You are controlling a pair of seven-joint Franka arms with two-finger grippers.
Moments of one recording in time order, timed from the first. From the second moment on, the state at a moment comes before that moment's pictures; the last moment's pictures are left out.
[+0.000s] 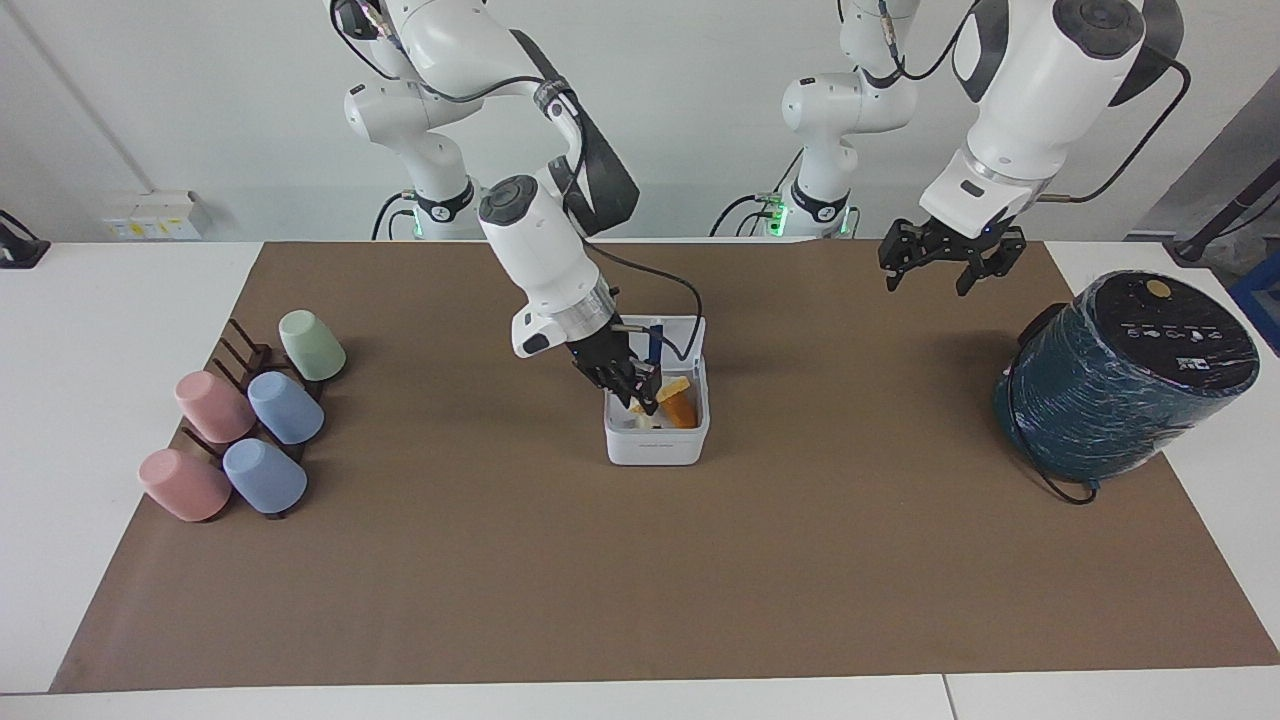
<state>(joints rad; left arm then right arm) -0.01 0.03 -0.18 -1.57 0.02 1.56 -0.01 0.49 0.32 0.00 -1.78 0.41 2.44 0.81</state>
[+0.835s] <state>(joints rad) 0.01 0.03 -0.18 -1.51 0.02 1.52 -0.01 0.38 0.30 -0.03 -1.76 0.06 2.43 0.72</state>
